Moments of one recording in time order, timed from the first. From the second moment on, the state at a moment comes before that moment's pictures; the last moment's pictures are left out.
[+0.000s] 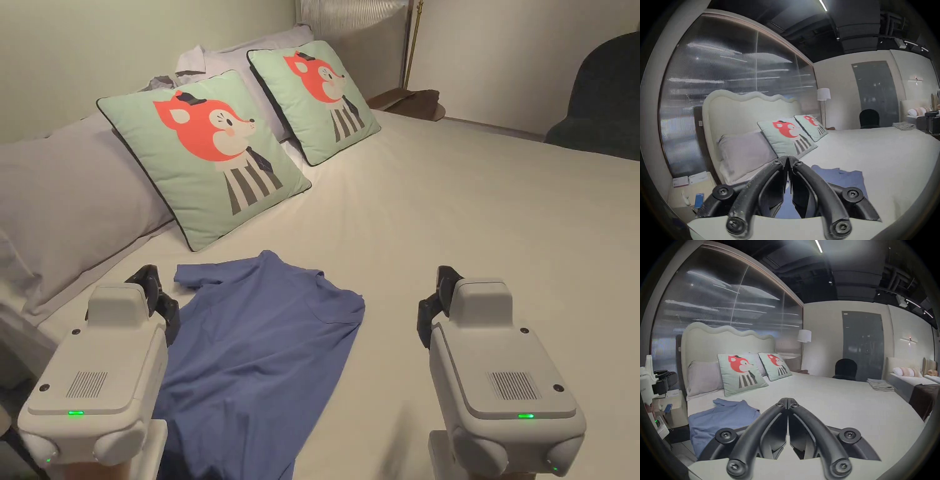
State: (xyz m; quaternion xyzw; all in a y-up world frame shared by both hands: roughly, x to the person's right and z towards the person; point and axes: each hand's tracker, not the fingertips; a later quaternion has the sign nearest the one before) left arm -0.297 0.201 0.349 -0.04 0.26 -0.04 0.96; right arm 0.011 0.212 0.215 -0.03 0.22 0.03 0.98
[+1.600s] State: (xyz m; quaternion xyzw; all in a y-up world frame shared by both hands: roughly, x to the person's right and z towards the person) left arm -0.291 0.145 0.197 -0.38 0.14 0.05 0.91; right arm 0.057 0.209 0.197 -0.05 0.17 0.04 0.98
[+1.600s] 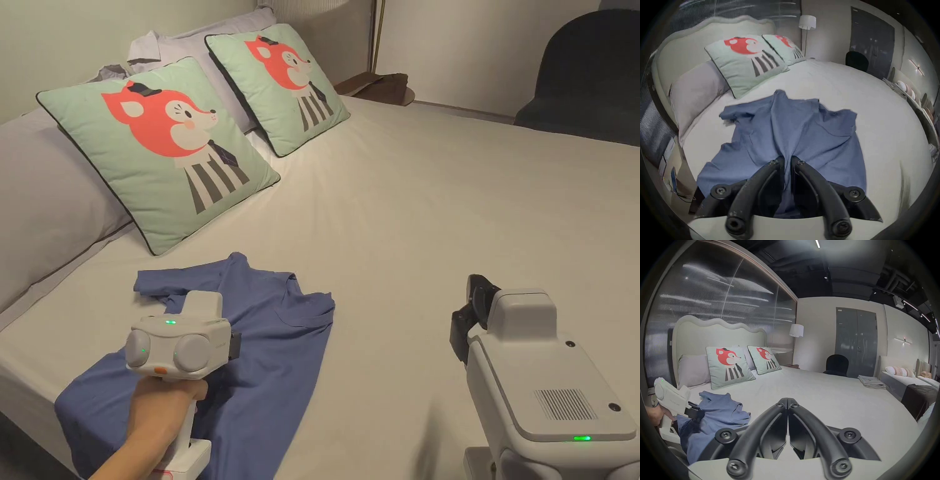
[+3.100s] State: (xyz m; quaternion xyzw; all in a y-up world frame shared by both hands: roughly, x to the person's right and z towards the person) left arm 0.102 0.220 0.122 -0.31 -0.33 0.09 0.89; right arm 0.321 0.244 0.263 0.00 -0.09 0.02 1.00
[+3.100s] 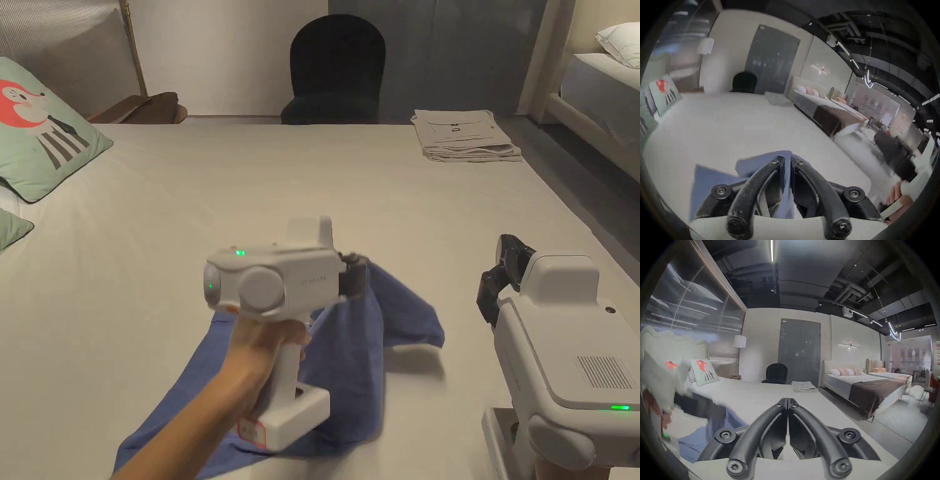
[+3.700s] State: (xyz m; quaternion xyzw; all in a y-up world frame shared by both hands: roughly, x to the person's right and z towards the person) left arm 0.125 0.132 0.163 -0.42 -0.28 0.02 0.86; right arm 0.318 0.228 0.262 -0.03 -0.08 0.03 1.00
